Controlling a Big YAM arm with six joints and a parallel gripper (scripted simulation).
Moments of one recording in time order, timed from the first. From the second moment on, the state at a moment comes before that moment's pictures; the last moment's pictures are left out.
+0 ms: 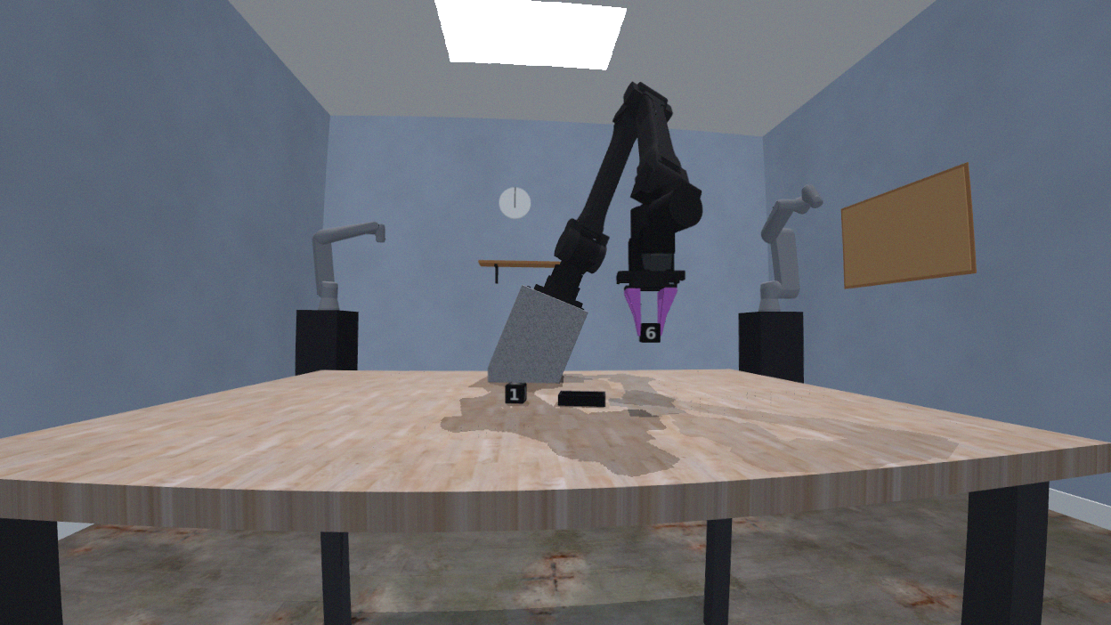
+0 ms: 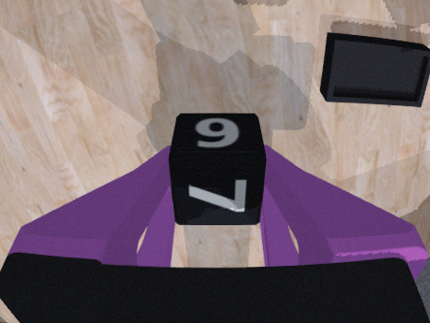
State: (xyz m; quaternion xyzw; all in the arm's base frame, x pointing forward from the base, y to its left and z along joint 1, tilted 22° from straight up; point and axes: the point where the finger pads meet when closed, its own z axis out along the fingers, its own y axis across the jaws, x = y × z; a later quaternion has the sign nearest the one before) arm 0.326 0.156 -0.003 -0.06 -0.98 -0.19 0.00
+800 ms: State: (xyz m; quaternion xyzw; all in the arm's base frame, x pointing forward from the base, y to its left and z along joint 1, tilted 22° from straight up) arm 0.327 0.185 -0.075 -0.06 -0.98 -0.19 0.01
